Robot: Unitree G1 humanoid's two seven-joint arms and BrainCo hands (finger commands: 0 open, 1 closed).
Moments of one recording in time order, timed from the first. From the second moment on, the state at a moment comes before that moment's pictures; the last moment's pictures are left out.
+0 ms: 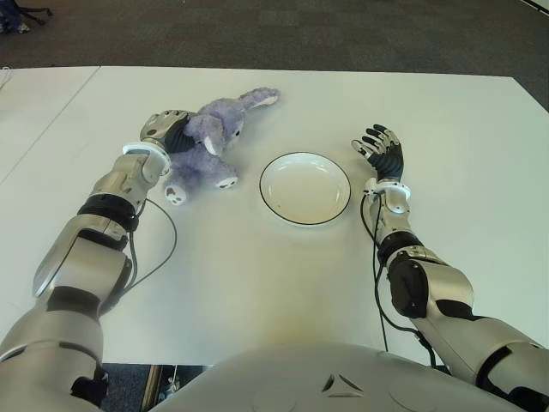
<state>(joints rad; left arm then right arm) -0.73 0.66 -0.44 0.92 0.65 -0.27 0.22 -0.64 -0.08 -0.35 1.22 0.04 -0.58 -0.06</state>
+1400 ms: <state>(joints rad) -0.65 0.72 -0.27 0.22 0.64 -0.21 0.04 -0.64 -0.09 -0.33 1.22 0.03 -0.58 -0.08</state>
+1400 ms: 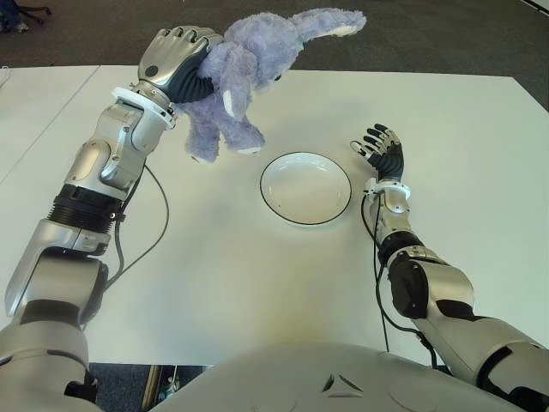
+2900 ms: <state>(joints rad) -0.61 0.36 -0.38 0.30 0.63 -0.25 -0.14 -0.64 -0.09 -0.33 1.22 0.04 -0.58 -0.08</state>
